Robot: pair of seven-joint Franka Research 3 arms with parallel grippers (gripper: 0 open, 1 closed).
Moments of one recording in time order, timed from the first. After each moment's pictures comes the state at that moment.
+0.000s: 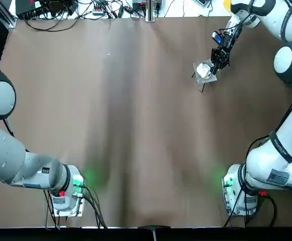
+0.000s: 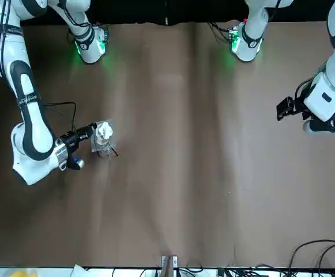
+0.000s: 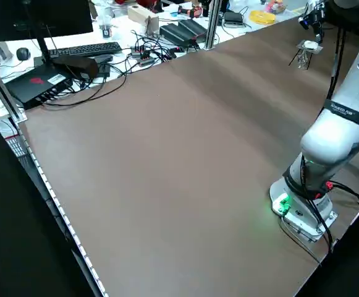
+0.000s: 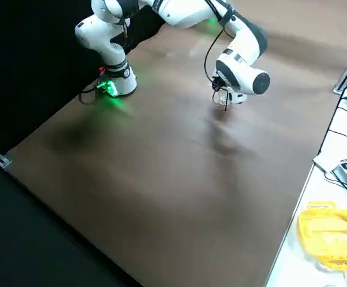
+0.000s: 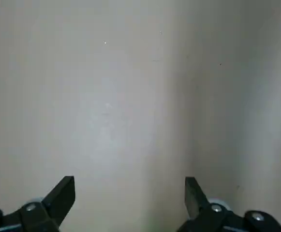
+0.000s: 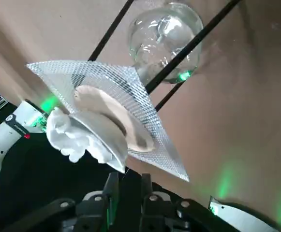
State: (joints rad) left arm -0.09 0.10 -0.06 -1.52 0.01 1.58 -0.16; right arm -0.18 0.65 0.20 -1.56 0.45 1.38 -0.11
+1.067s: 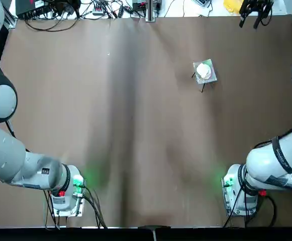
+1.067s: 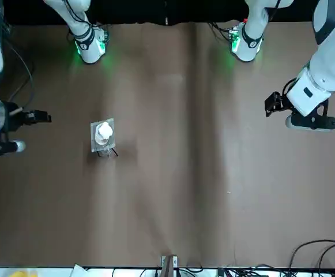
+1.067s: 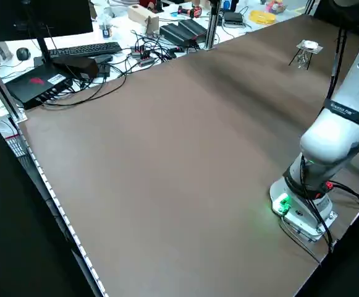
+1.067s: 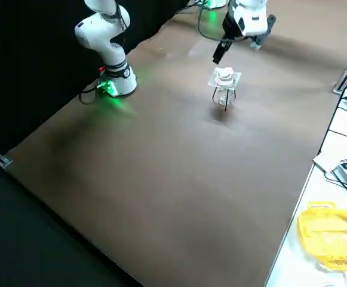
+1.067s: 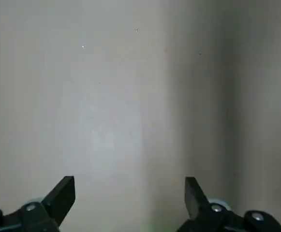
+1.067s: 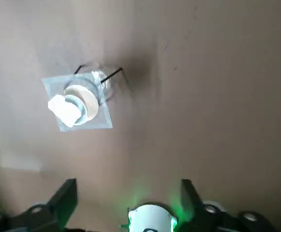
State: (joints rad) left arm -0.12 0.10 -0.10 -1.52 0.01 1.58 -0.11; right arm -0.18 0.30 0.19 -1.36 0.07 1.32 -0.05
